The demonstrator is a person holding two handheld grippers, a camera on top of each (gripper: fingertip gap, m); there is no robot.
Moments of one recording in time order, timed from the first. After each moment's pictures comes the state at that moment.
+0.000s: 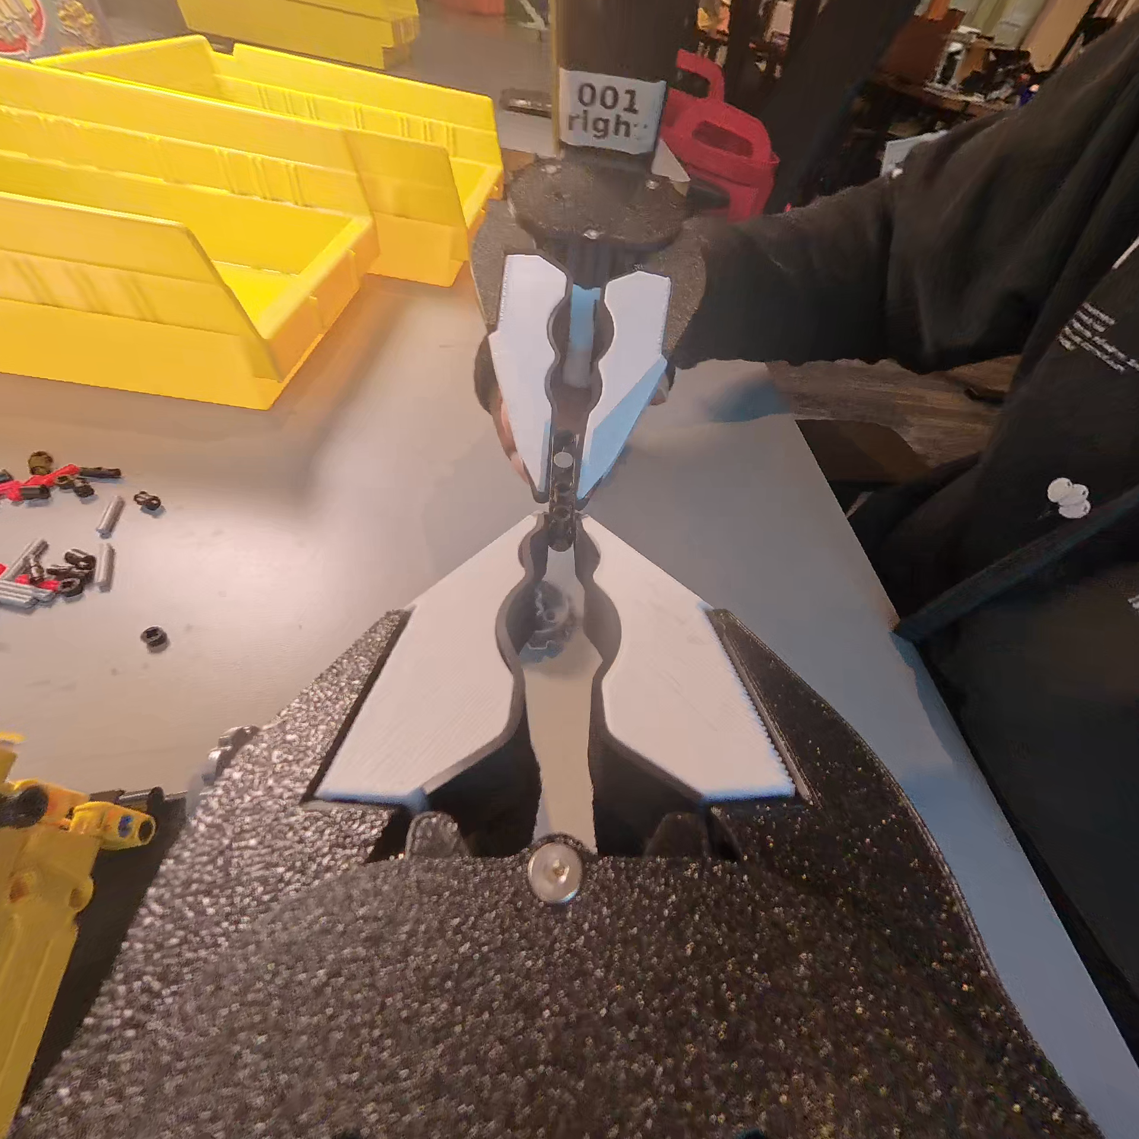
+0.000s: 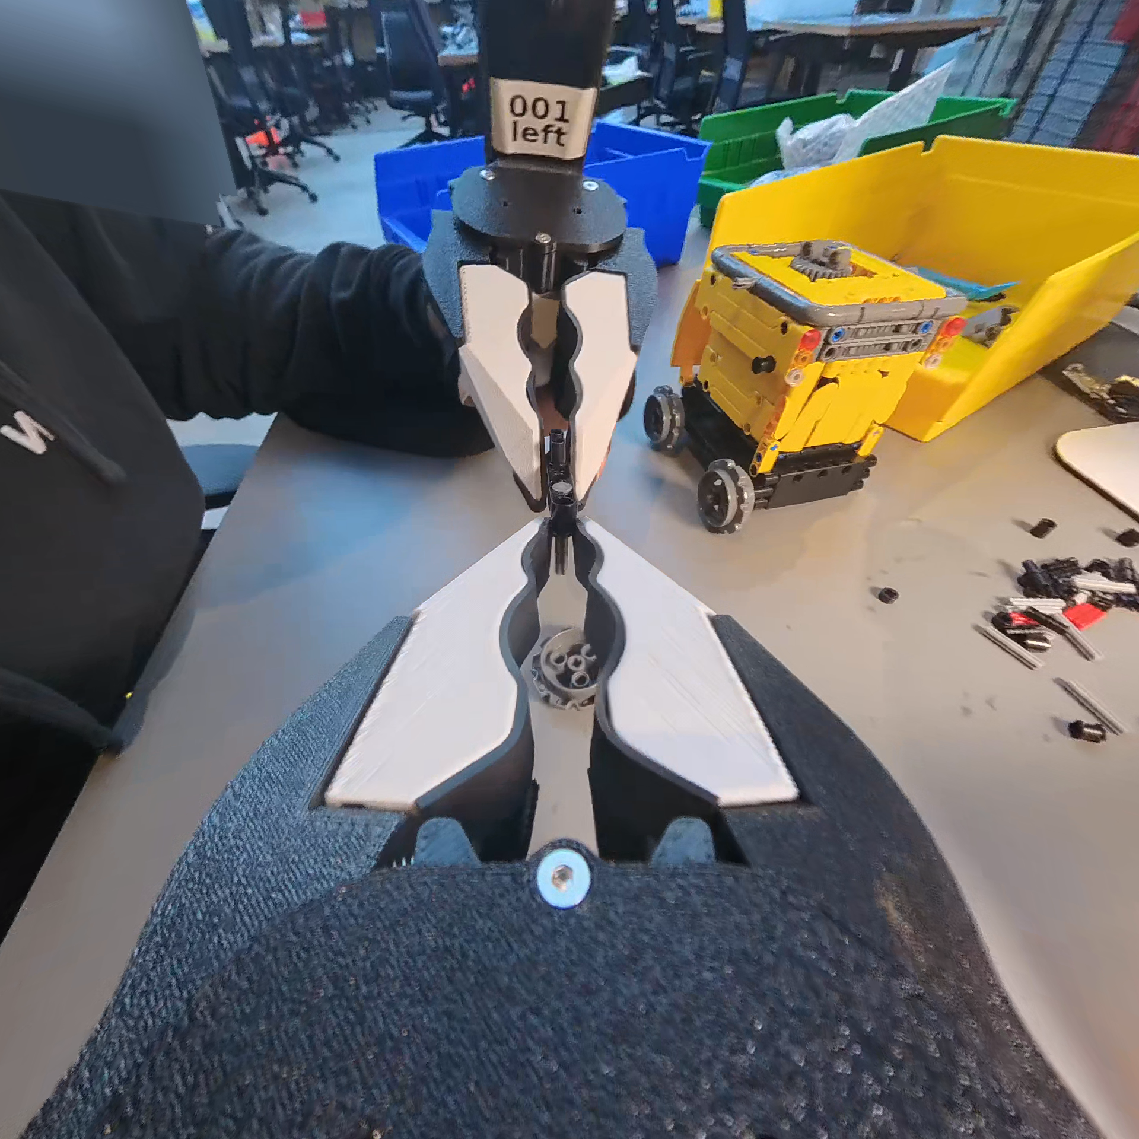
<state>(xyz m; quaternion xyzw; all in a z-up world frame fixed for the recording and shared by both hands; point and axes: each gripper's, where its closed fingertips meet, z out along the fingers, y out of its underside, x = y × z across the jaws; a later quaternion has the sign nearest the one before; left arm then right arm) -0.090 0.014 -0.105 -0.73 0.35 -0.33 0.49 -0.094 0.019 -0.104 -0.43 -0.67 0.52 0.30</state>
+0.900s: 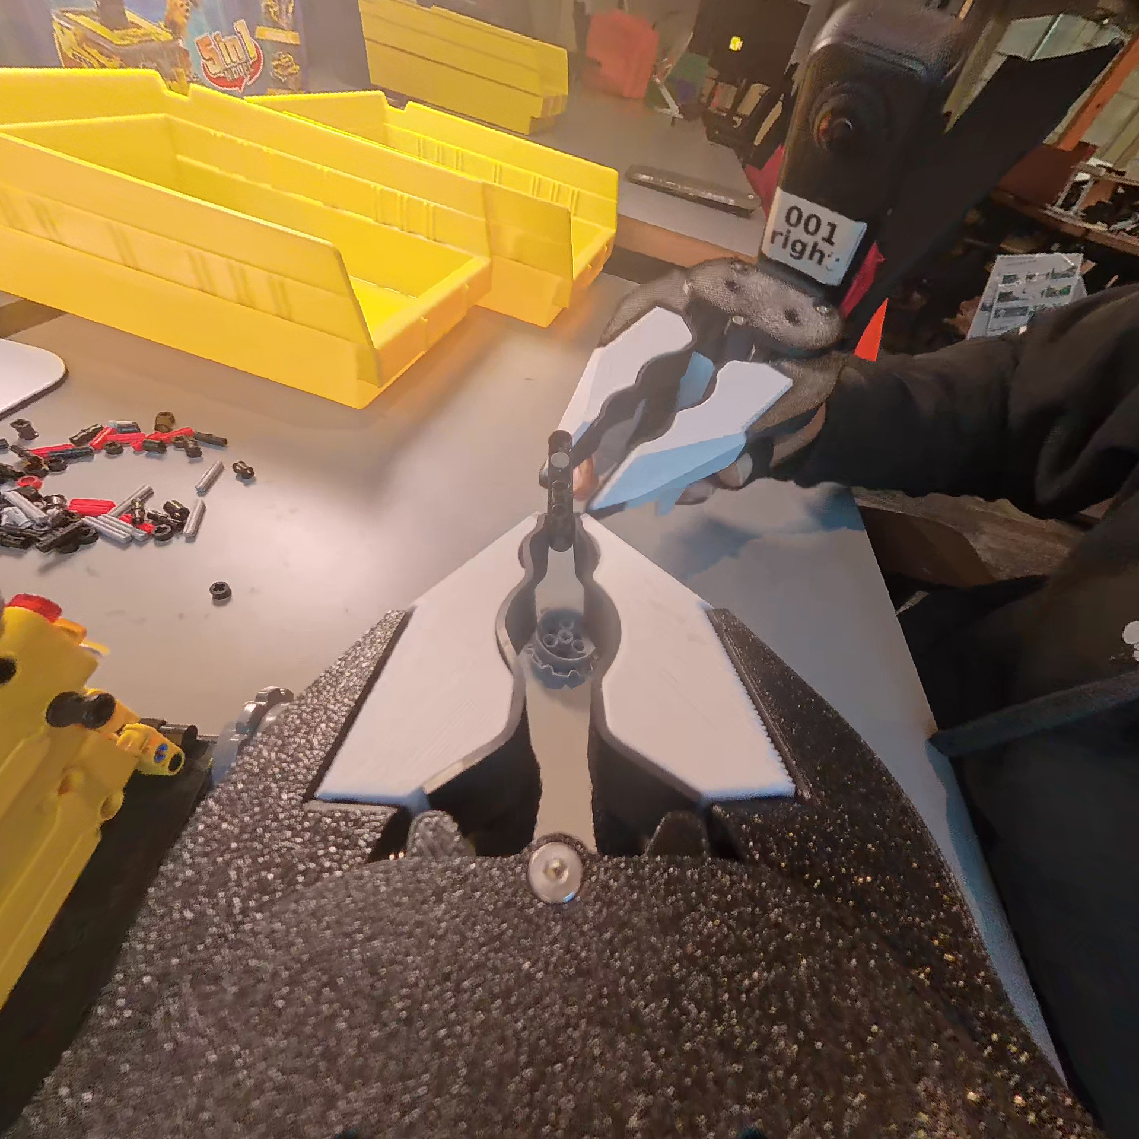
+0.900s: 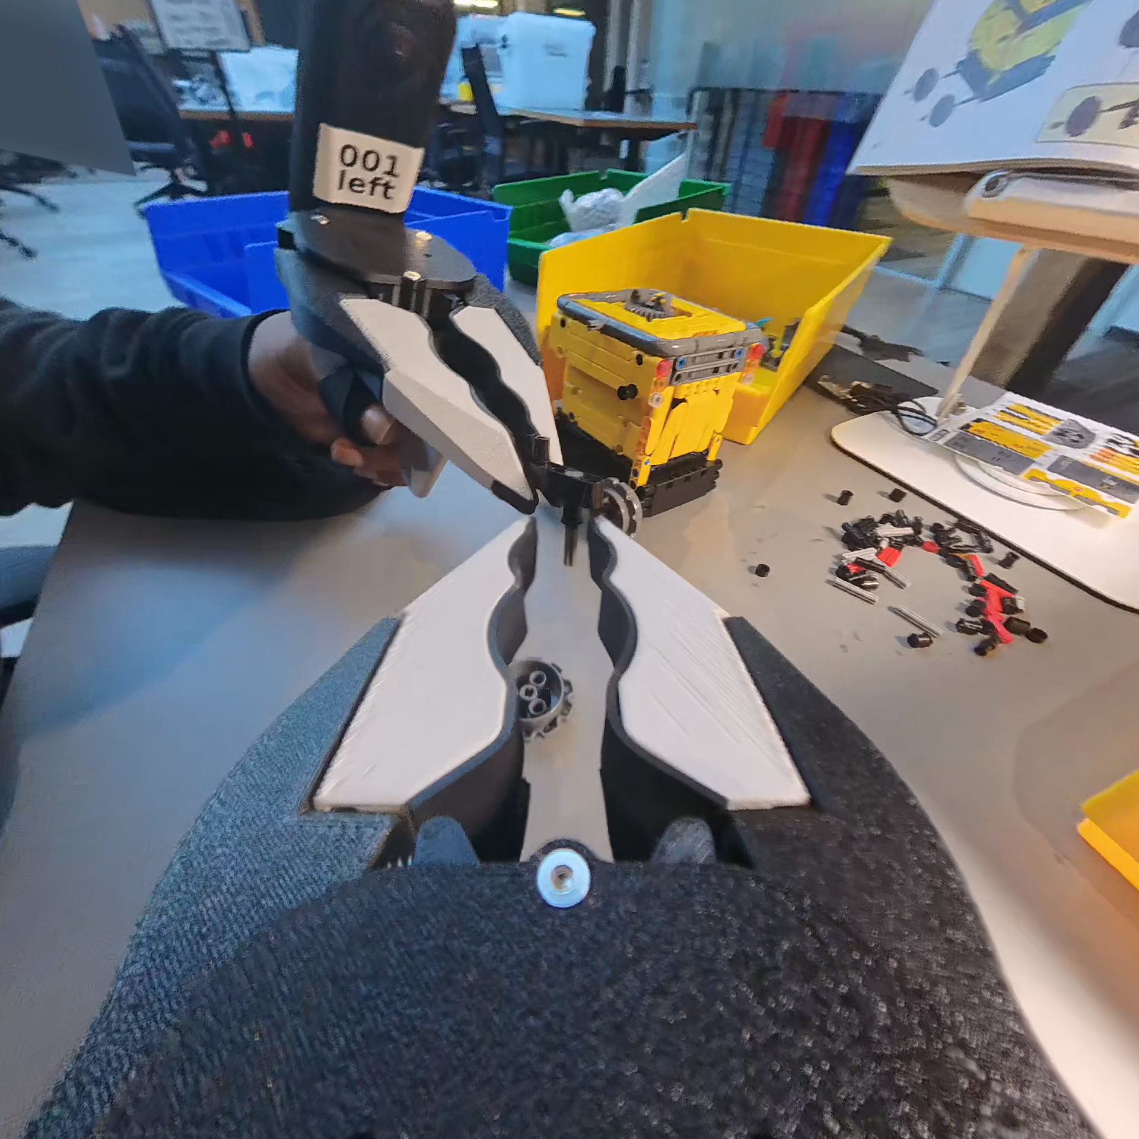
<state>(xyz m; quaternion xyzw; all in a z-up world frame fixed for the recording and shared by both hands) -0.100 0.030 -0.096 -0.75 0.25 -0.31 0.52 -0.101 0.037 -0.094 -0.50 -0.59 0.46 0.43</state>
